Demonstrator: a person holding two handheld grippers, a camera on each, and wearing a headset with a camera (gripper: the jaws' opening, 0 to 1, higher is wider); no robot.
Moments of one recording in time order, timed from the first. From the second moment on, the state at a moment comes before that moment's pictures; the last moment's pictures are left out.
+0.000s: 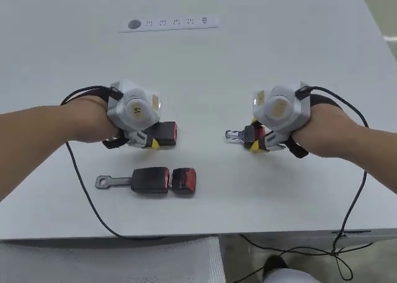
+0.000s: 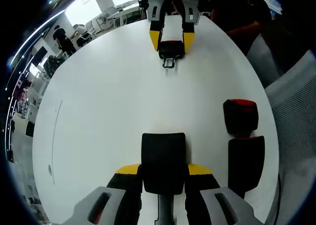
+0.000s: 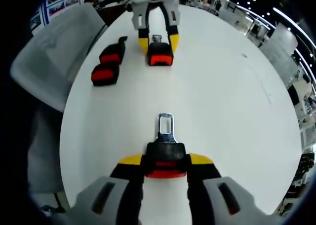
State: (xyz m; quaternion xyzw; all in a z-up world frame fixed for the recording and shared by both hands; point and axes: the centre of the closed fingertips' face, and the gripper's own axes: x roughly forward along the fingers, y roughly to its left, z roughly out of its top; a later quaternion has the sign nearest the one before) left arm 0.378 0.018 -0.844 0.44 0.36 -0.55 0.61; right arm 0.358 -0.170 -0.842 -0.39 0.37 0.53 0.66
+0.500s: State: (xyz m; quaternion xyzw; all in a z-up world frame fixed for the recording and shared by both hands) left arm 0.379 0.018 -0.845 0.45 0.37 -0.54 0.61; right arm 0.365 -0.167 -0.840 -0.39 0.34 0.52 0.68
